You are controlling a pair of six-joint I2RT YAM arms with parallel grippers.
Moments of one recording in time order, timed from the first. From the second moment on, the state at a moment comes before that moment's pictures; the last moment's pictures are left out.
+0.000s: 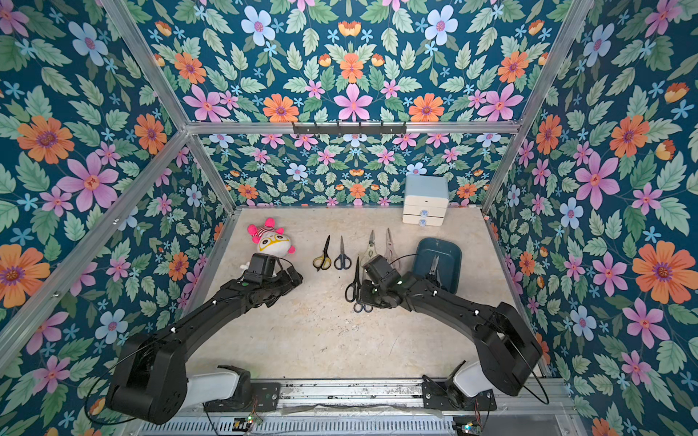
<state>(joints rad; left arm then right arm) -0.28 1.28 0.71 -0.36 0.10 -0.81 0.84 1.51 0.98 -0.48 -0.12 0.91</state>
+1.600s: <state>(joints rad) -0.28 1.26 0.82 -0.45 0.15 -0.63 0.80 1.76 1.35 -0.74 0.08 0.92</state>
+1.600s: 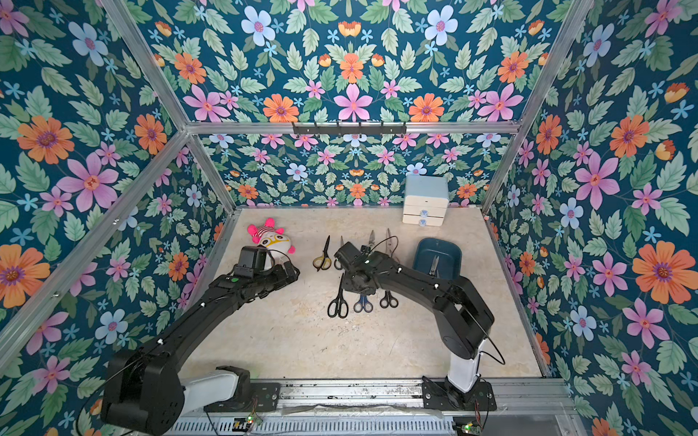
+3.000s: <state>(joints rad) -0.48 1.82 1.29 -0.38 0.16 -0.70 0.10 1.67 1.15 -0.80 -0.06 0.61</state>
